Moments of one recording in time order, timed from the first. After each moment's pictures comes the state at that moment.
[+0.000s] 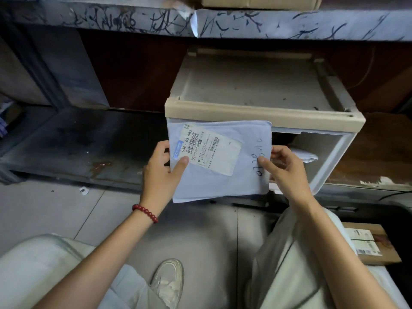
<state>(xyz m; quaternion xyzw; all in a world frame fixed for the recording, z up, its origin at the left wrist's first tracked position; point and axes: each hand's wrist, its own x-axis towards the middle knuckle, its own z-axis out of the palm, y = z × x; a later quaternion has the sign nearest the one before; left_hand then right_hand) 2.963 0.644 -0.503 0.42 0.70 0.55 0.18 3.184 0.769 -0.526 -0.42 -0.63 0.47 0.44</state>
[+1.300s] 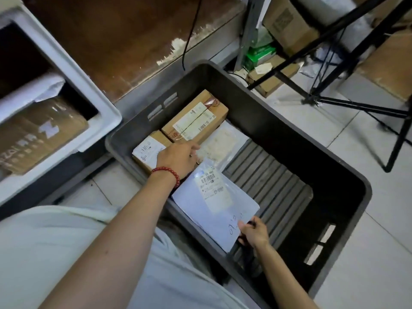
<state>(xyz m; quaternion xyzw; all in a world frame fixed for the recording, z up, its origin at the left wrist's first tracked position) 3.331 0.776 -0.680 0.82 0.49 -0.06 0.28 3.448 0.537 -0.780 -0.80 0.05 0.49 0.32</state>
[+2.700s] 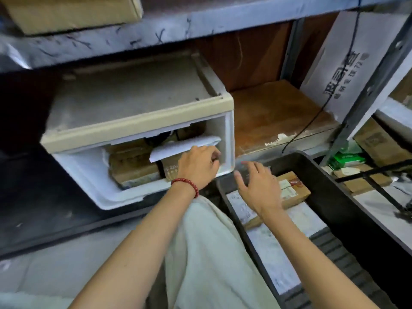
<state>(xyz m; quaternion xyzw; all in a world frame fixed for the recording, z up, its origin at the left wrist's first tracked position) 3.167 0.770 -0.518 0.77 0.61 0.17 0.05 3.331 0.733 -0.566 -0.69 -0.68 0.10 0.21</state>
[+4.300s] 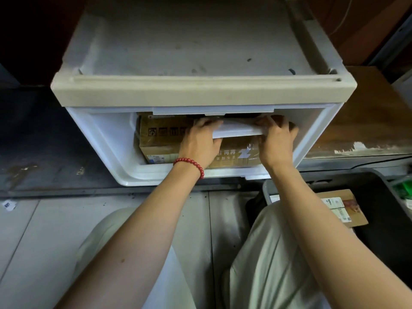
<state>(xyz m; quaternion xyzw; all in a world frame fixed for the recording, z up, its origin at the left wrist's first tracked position) 3.041 0.848 -0.582 0.65 0.70 0.26 0.14 3.211 0.895 -0.587 -0.68 -0.72 0.04 0.15</state>
